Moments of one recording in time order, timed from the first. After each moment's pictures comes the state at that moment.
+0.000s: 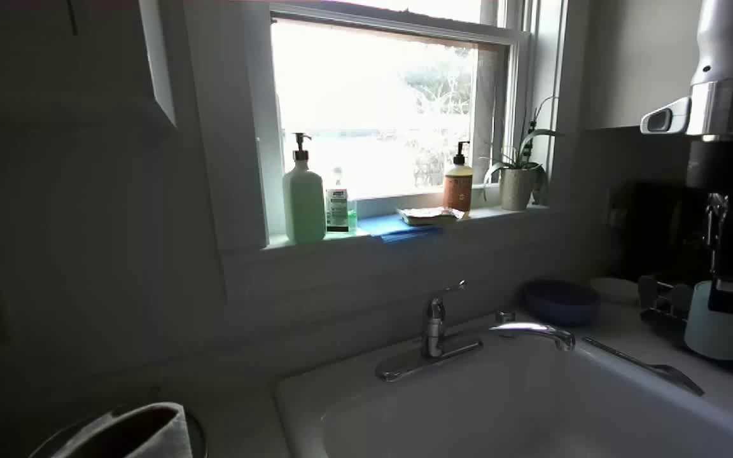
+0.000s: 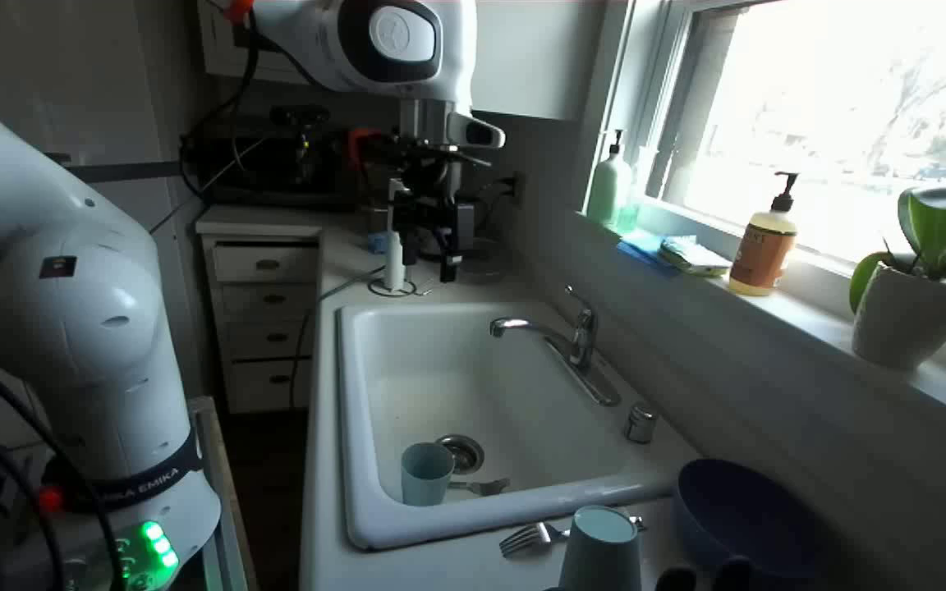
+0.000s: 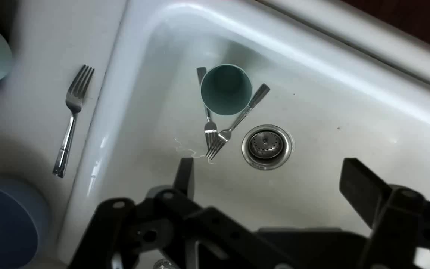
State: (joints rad) arm -0.01 -0.61 0.04 -2.56 -0.10 1.94 -0.03
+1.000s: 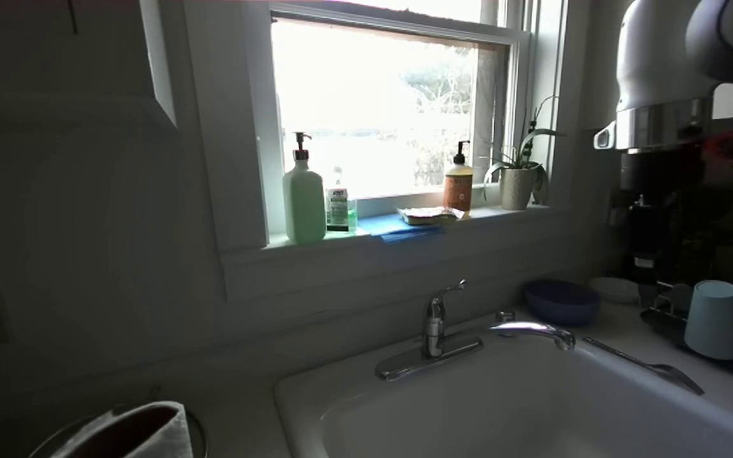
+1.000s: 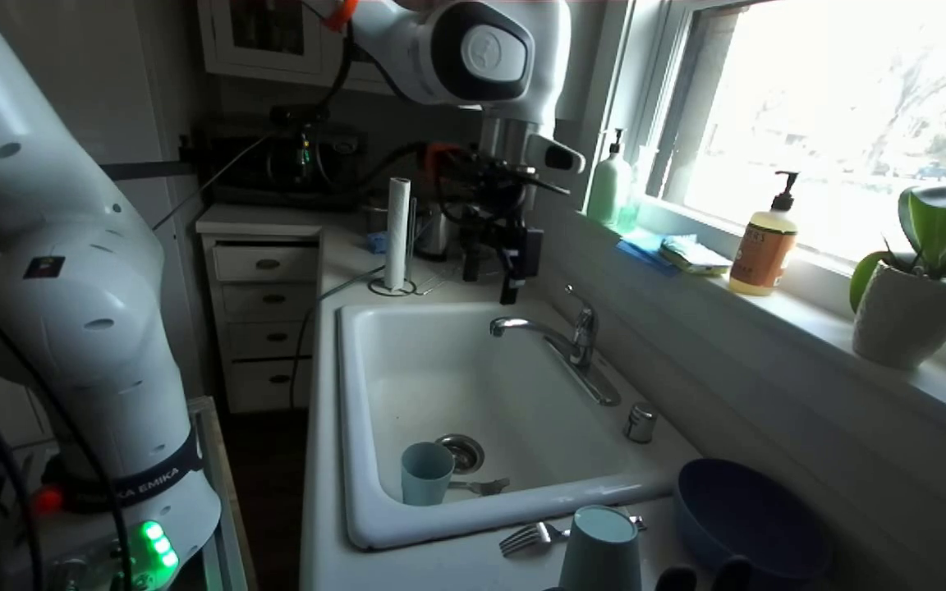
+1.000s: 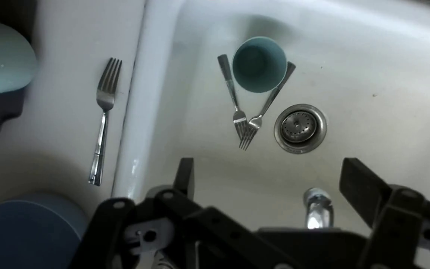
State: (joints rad) arm -0.09 -0.33 -0.06 -2.35 -0.11 1.95 -0.04
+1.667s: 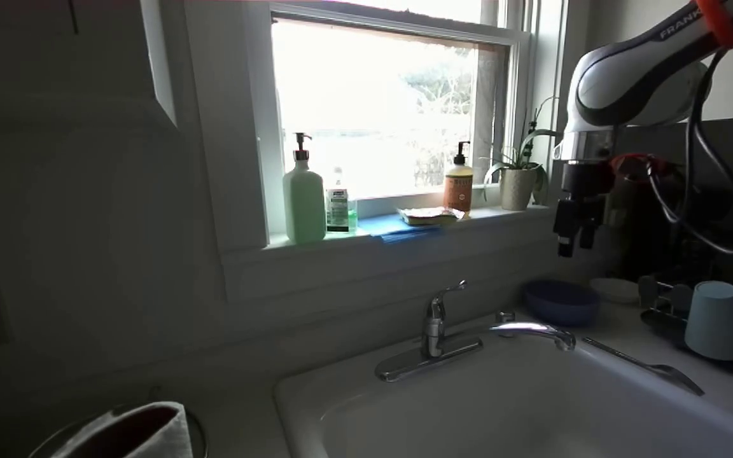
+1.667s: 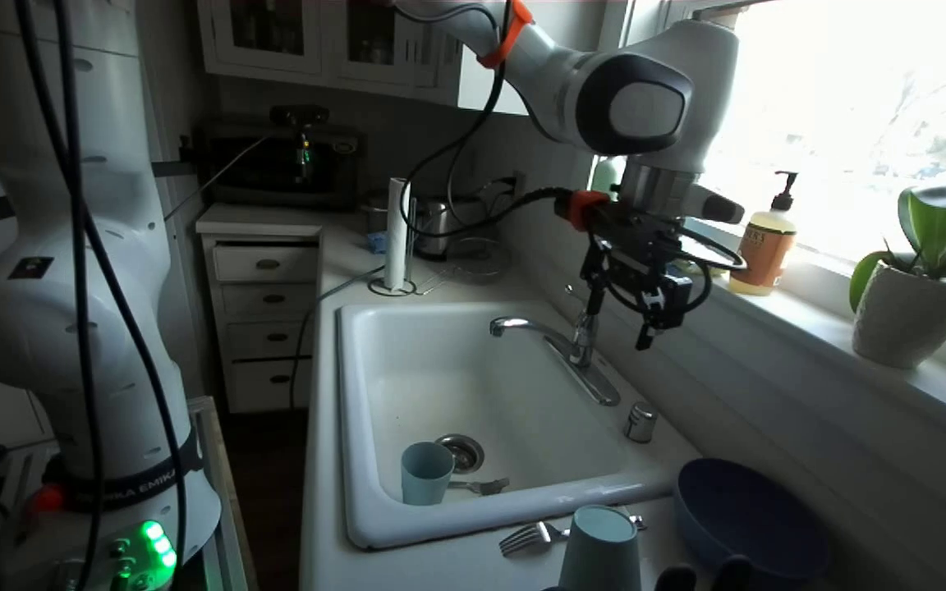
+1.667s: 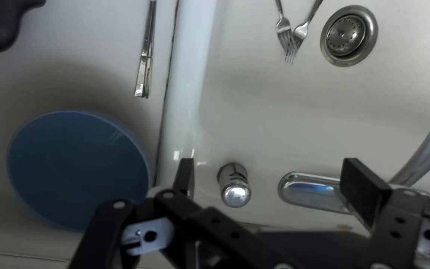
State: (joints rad) arm -0.18 0.08 -0.21 -1.97 0.04 2.07 -0.28
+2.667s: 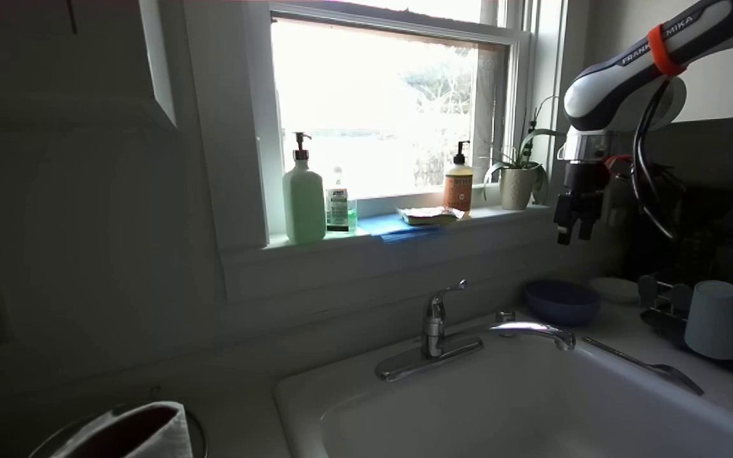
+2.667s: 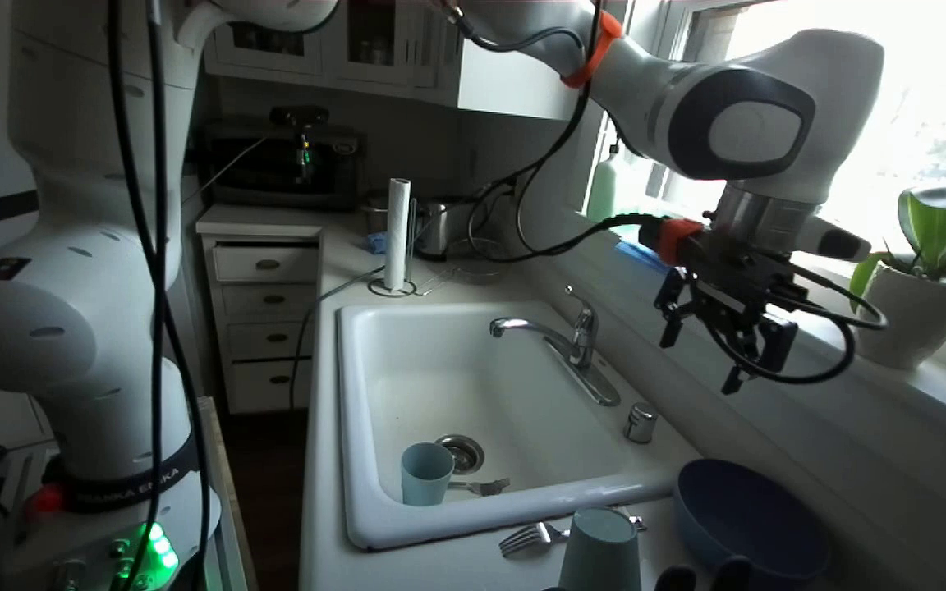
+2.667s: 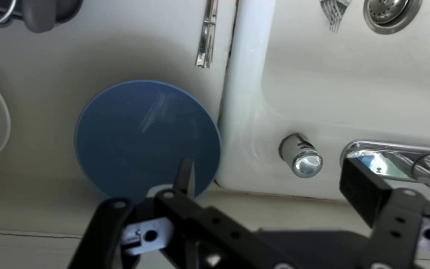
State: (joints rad) arm -0.32 0.28 -0.22 -1.72 0.12 2.01 -0.41
